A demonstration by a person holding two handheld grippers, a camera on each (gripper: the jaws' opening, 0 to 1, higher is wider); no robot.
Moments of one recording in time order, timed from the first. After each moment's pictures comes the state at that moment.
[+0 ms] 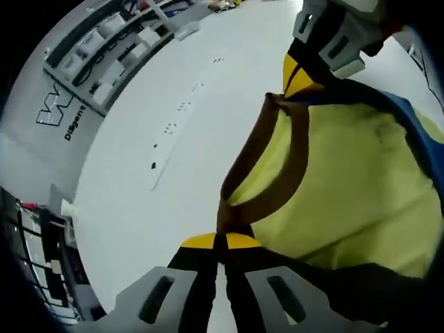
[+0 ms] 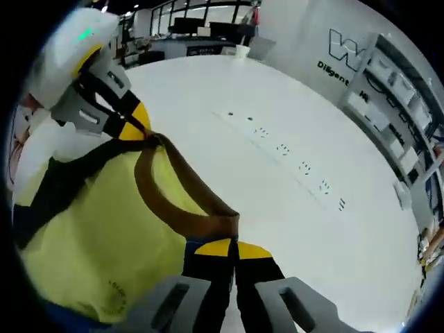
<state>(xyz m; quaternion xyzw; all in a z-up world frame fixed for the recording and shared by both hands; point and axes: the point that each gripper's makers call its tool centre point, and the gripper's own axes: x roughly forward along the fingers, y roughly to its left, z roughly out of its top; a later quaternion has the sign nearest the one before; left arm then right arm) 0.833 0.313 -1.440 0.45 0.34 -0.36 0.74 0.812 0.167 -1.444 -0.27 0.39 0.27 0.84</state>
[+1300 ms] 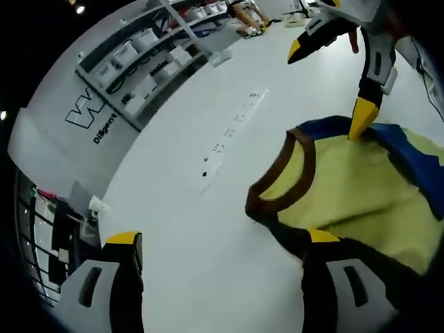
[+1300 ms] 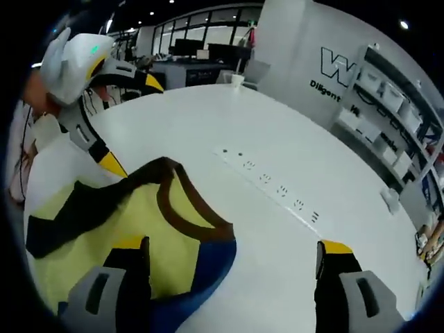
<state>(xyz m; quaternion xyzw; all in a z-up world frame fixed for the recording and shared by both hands) 0.825 0.348 -1.359 0.41 0.28 -0.30 0.81 0.793 0.163 -1.367 -0.22 0.34 0.26 0.88</state>
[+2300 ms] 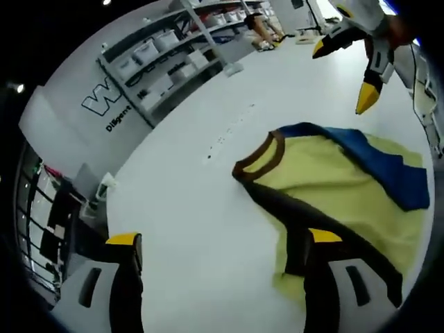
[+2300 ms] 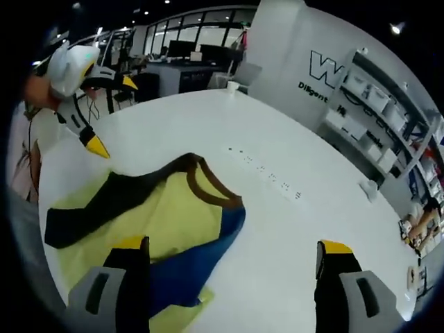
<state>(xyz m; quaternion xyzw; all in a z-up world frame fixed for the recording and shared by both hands) 0.728 0.401 -1.314 0.35 0.28 -0.28 0.85 0.696 0.139 -1.315 -0.22 0.34 0.21 0.89</state>
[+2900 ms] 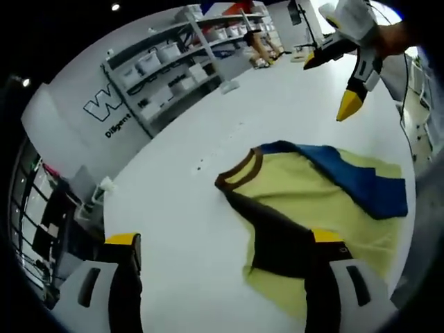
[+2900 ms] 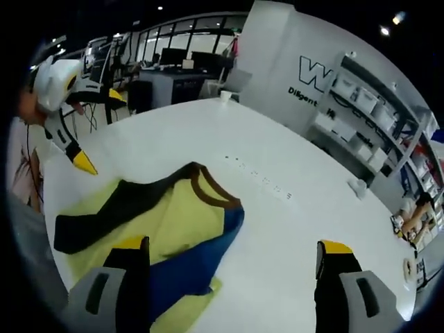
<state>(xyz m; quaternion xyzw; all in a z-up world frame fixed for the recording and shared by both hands) 0.685 0.393 -1.297 0.31 0.26 -0.30 0.86 0.674 0.140 -1.291 -0.21 0.32 0.19 0.90</state>
